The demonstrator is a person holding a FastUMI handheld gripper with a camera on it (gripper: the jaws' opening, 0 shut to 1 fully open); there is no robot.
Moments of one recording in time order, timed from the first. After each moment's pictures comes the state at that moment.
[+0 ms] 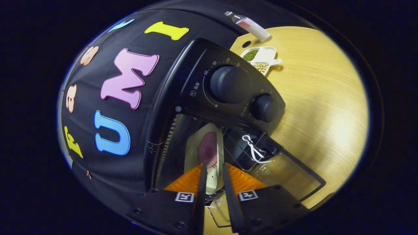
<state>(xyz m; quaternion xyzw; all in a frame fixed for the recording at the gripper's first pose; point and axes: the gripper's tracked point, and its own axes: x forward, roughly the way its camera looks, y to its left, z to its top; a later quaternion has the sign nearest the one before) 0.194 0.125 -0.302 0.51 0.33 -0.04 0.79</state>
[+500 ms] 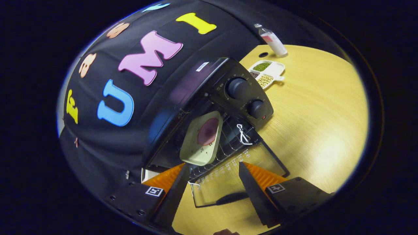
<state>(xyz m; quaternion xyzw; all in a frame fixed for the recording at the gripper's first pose) 0.115 0.115 -0.266 0.37 0.36 0.02 0.86</state>
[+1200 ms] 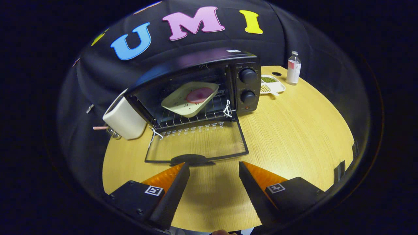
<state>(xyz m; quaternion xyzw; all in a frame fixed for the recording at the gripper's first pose) 0.029 0.100 -0.307 0.09 0.44 0.03 0.89</state>
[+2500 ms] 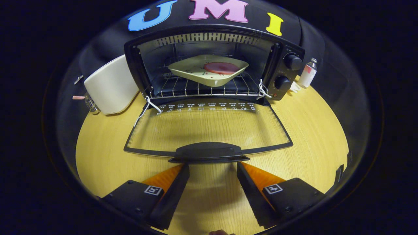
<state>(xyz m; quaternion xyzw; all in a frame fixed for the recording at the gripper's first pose) 0.041 0.160 -0.373 -0.01 0.45 0.00 0.89</state>
